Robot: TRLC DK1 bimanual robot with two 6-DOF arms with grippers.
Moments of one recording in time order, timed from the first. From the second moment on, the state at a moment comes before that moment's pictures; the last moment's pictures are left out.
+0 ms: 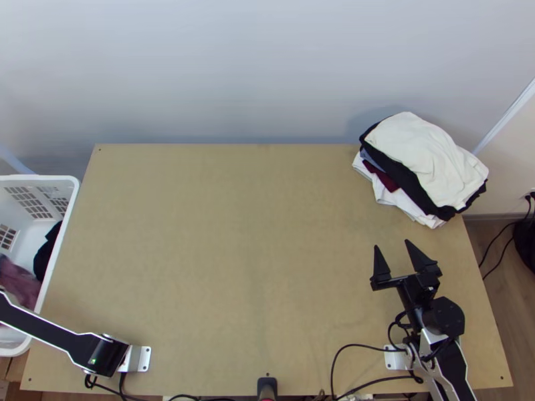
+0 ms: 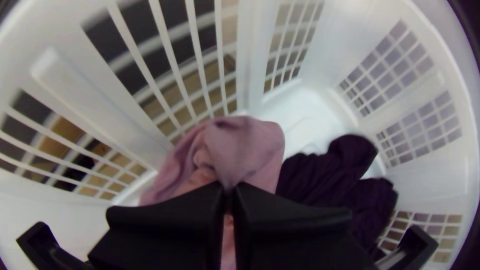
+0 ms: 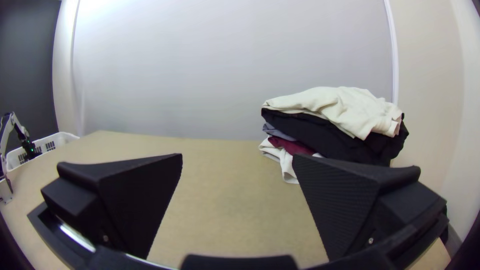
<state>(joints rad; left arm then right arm) 1.22 2.67 2.22 -0.51 0.13 0.23 0.29 0.01 0.01 0.02 0.09 0.06</state>
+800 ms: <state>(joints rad) 1.08 1.80 2.19 -0.80 0.34 0.05 0.29 0.01 0.01 0.02 0.09 0.06</state>
